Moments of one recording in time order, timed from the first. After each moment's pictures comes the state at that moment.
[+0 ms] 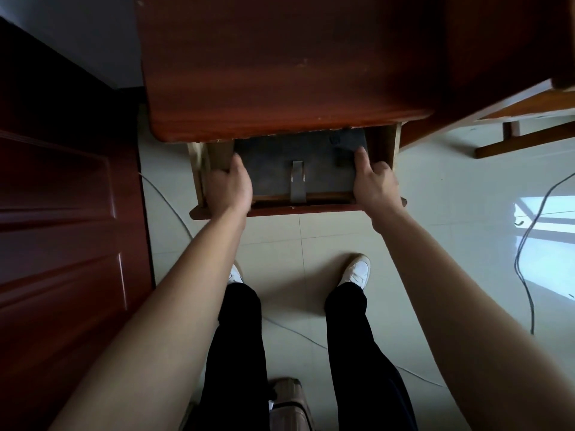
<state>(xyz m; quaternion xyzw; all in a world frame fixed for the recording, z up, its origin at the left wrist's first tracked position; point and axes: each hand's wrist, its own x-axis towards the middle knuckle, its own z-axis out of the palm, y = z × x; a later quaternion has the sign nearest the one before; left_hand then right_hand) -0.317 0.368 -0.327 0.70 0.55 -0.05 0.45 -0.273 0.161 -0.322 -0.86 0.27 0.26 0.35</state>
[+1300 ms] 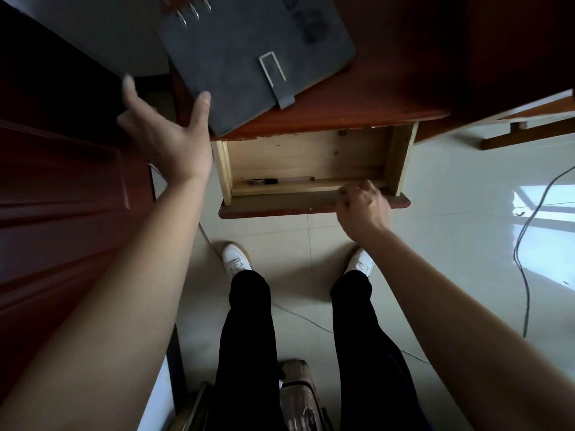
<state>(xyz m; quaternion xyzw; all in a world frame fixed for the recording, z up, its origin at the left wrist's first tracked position) -0.295 0.464 -0.269 0.83 0.41 0.13 0.35 -0.326 0.177 -0.349 -0.96 0.00 0.25 0.15</state>
